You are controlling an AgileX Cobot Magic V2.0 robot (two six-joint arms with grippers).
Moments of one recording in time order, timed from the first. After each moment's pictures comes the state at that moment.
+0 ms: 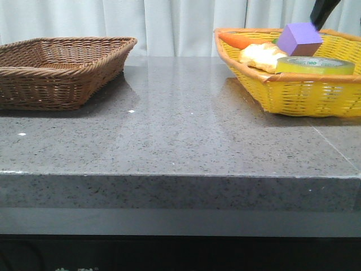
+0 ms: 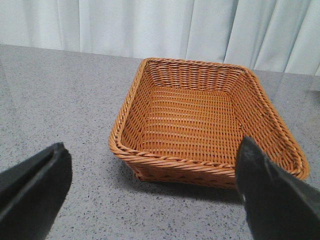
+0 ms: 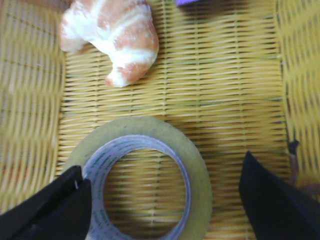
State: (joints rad) left arm -0.04 0.45 -0.44 -0.03 0.23 -0.05; right arm -0.02 1.68 -1.52 0.19 0.77 -0.03
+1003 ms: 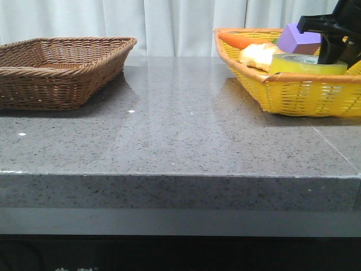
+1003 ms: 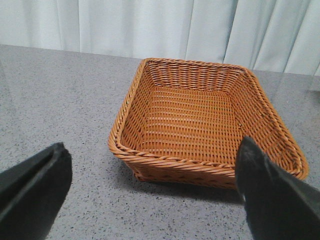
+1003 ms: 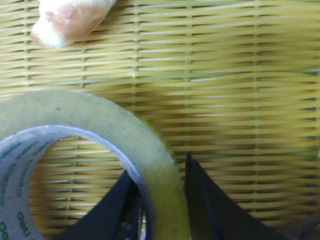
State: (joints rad) left arm -0.04 0.45 -0.44 -0.03 0.23 -0.05; right arm -0.02 1.88 -1.61 0.15 0.85 -0.03
